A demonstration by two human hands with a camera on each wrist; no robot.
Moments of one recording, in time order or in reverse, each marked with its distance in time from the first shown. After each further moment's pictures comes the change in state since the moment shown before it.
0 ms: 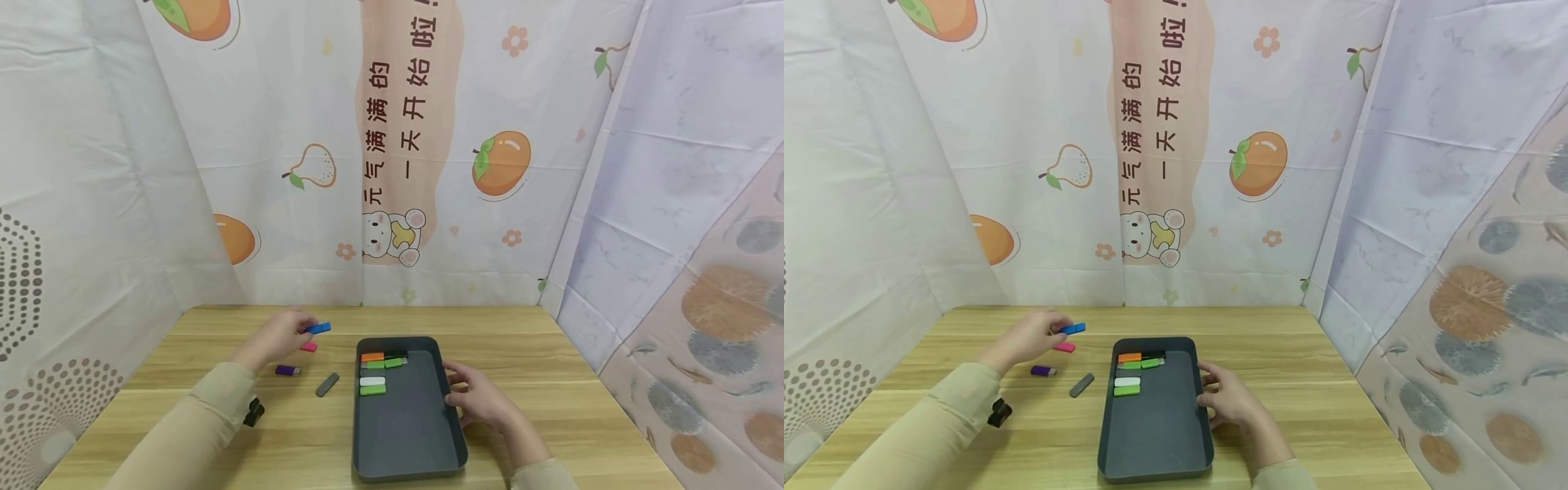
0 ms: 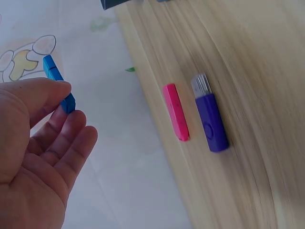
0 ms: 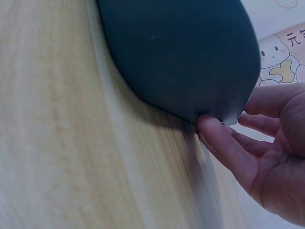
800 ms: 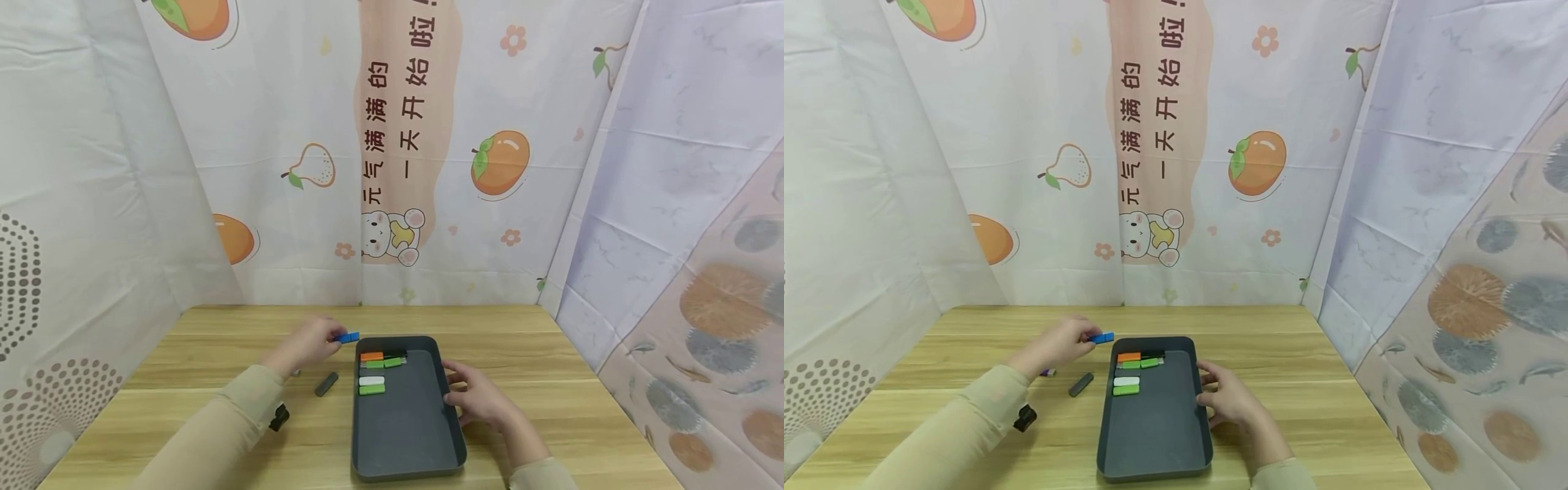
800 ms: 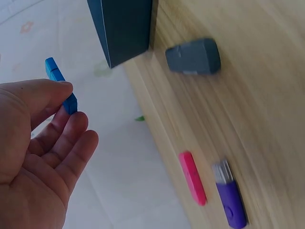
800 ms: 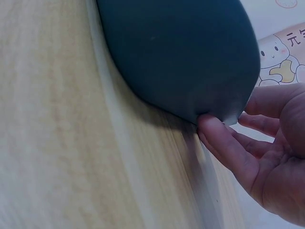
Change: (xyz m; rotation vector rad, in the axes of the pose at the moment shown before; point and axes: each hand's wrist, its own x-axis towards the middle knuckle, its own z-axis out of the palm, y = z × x) left_hand 0.011 0.048 0.029 0.023 -0.021 0.112; right_hand -0.001 -0.002 0.001 -0.005 -0.001 -0.002
